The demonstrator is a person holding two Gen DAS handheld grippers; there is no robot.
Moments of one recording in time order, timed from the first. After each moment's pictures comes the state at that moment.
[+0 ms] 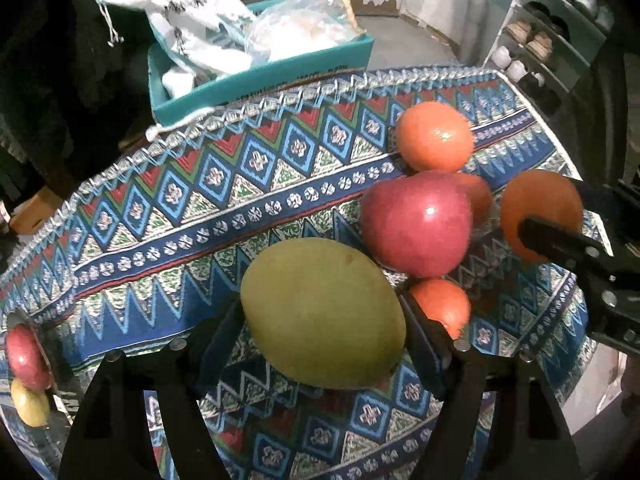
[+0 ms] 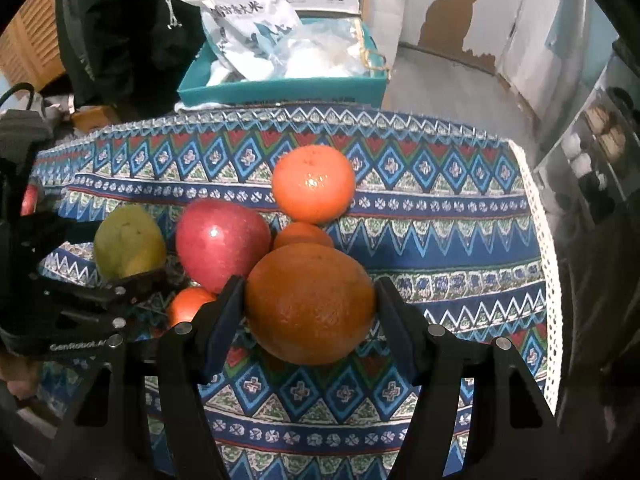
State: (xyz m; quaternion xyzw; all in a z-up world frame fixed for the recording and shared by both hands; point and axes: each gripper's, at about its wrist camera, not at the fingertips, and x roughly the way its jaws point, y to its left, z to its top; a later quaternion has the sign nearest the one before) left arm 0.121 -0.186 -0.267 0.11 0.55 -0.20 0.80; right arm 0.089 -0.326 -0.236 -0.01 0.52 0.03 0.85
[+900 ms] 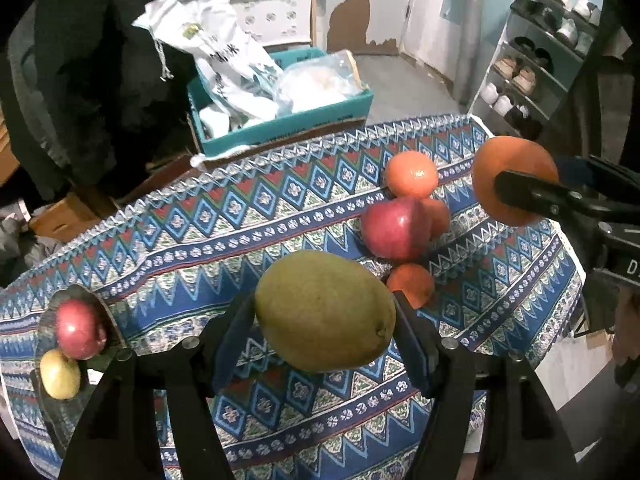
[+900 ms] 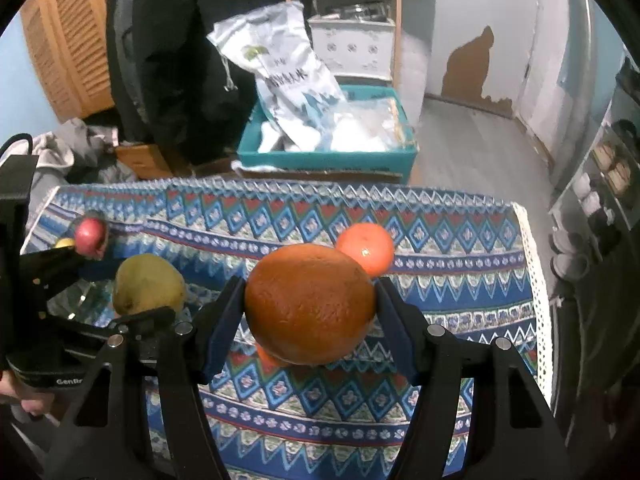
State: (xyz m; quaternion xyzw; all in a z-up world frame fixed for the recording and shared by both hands) left arm 0.077 -0.137 -0.189 0.09 0.50 -0.20 0.84; right arm 0.067 -0.295 -0.157 0.00 0.45 0.08 0.89
